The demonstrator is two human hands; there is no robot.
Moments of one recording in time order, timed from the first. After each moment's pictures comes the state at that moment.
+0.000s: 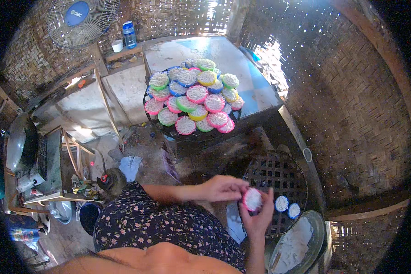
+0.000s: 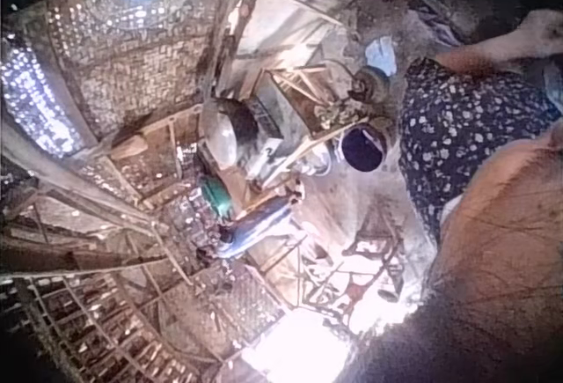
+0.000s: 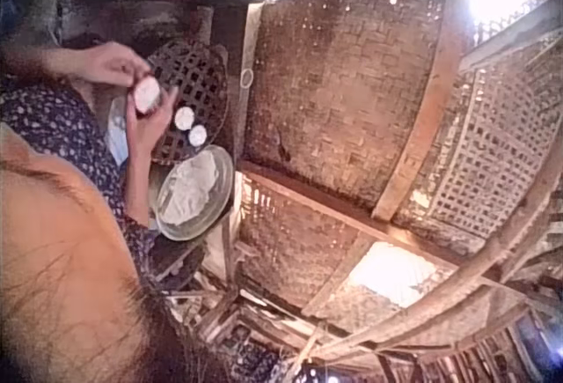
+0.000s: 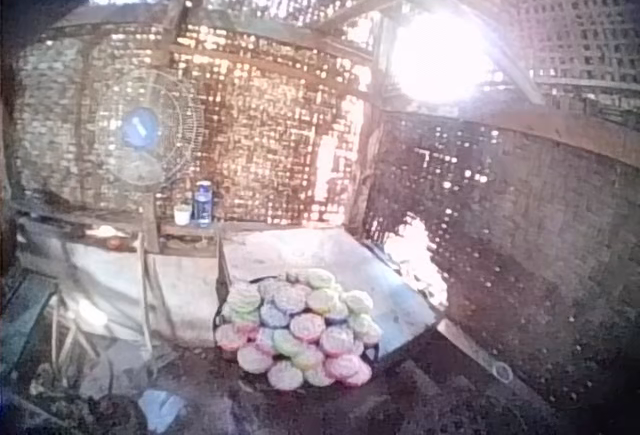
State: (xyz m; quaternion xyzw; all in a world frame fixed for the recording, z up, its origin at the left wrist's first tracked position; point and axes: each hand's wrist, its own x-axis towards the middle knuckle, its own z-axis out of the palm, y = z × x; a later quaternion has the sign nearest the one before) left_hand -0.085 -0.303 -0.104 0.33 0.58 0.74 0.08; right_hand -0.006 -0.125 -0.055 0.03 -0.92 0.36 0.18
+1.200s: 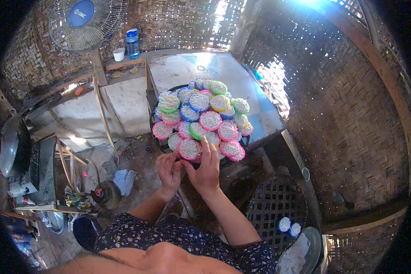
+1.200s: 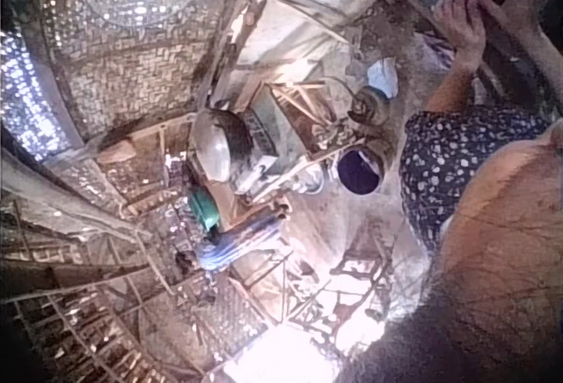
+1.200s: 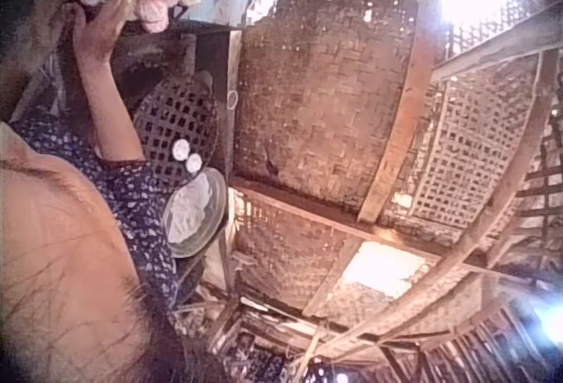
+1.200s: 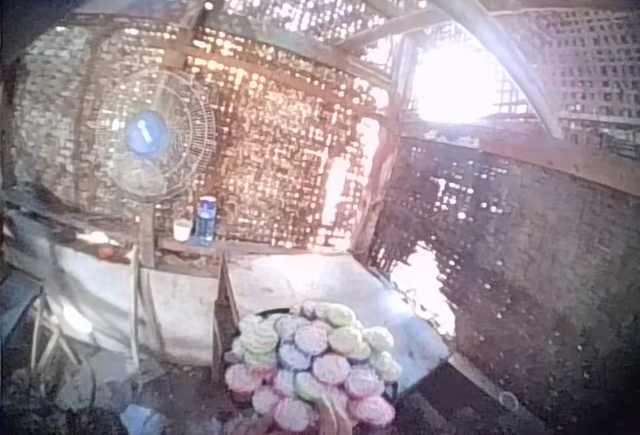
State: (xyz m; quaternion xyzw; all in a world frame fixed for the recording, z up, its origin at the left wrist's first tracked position) left_hand -0.138 -0.447 -0.134 -0.01 0.77 0.42 -0.47; right_hand -0.166 -0.334 -0.059 0.28 -0.86 0.34 0.27
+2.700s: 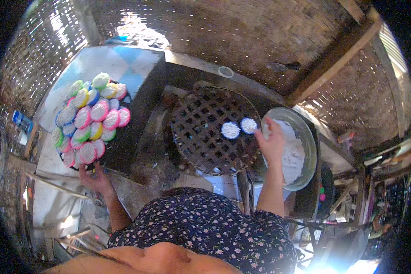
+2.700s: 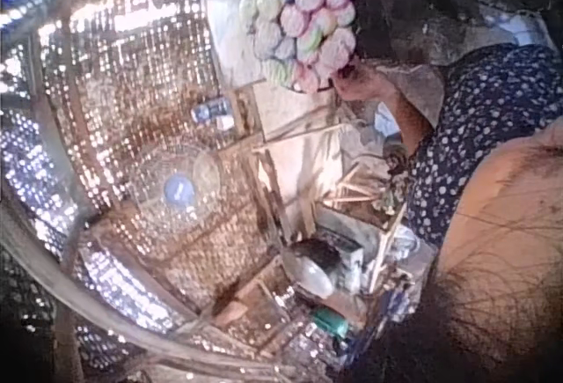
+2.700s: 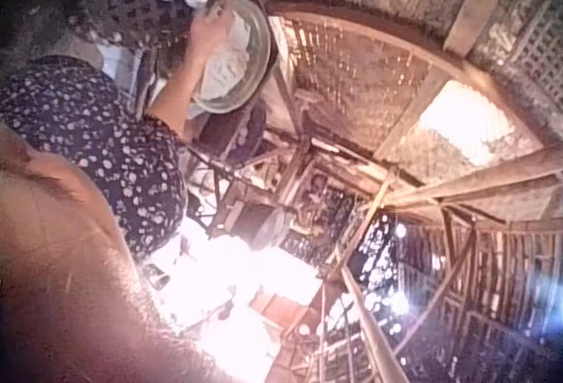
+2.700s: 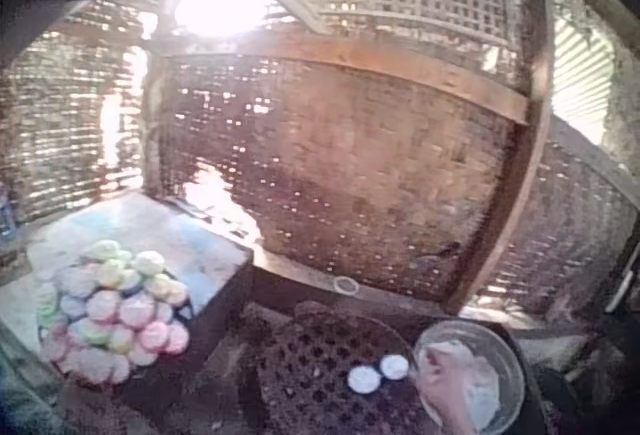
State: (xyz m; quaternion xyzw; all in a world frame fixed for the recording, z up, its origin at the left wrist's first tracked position) left_hand -0.150 -0.443 -0.144 -0.01 0.82 0.31 -0.48; right_hand 0.033 0.012 -0.030 -0.34 -0.87 0.25 0.26
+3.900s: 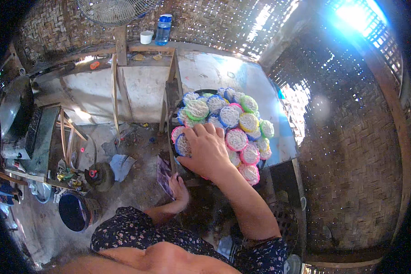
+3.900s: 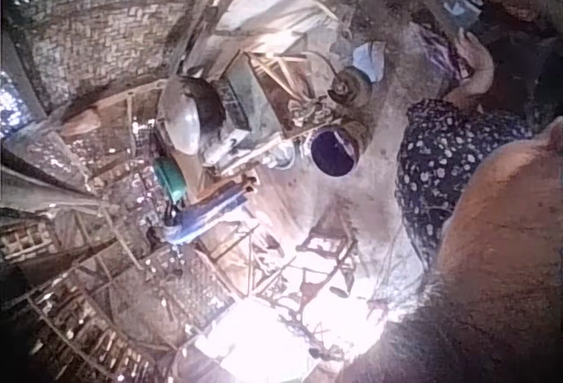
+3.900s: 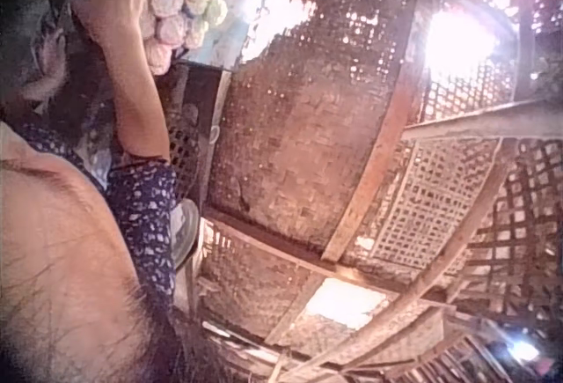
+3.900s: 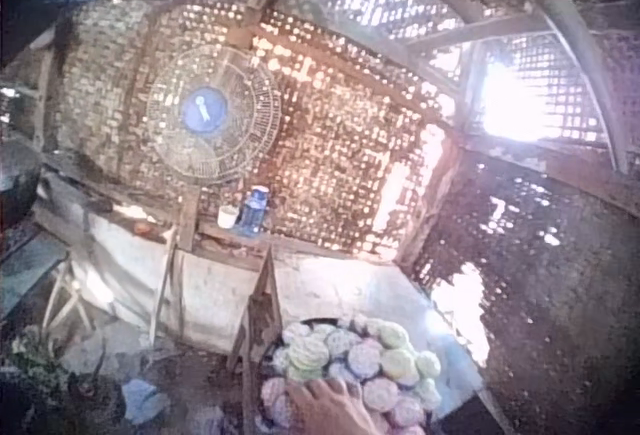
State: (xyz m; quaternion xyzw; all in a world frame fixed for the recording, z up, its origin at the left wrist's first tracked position) left_hand -0.150 -0.379 -0.339 -0.43 0.70 0.49 -0.29; right_hand -0.224 -0.405 0.026 0.50 -0.86 0.05 0.05
